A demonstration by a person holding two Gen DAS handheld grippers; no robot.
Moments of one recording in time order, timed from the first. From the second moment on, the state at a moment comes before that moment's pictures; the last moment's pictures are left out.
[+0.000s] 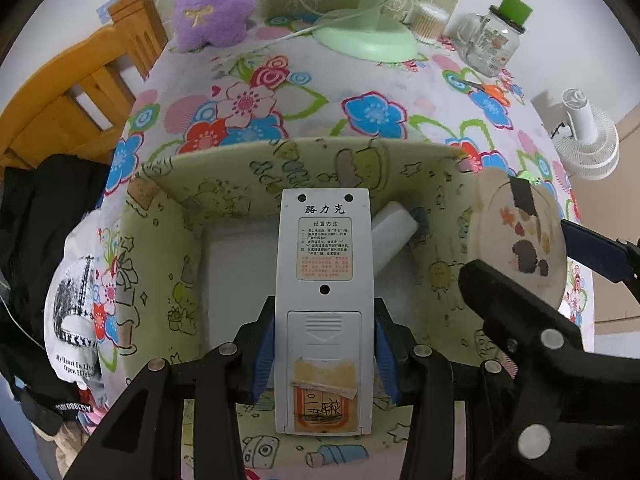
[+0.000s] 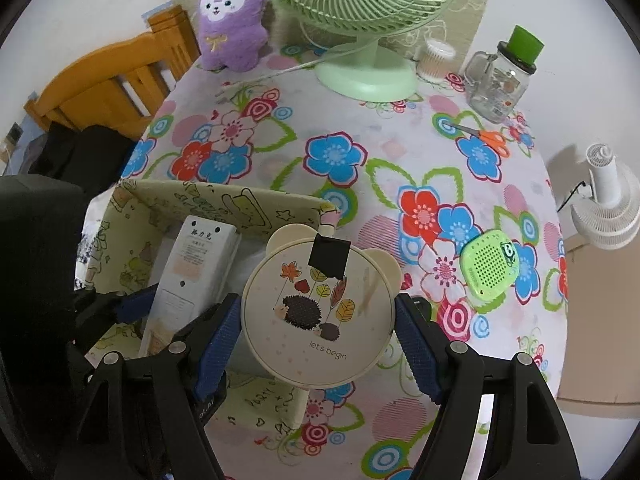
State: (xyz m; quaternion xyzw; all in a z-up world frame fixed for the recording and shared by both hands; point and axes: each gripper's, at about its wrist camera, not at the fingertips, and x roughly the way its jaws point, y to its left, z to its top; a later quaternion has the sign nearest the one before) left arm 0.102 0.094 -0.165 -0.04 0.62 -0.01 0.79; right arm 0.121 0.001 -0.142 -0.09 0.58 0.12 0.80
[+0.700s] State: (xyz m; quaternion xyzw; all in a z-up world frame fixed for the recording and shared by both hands) left arm 0.089 0.116 -0.158 -0.02 0.61 0.00 0.79; right arm 0.121 0.038 -0.157 -0.10 0.58 0.15 0.80
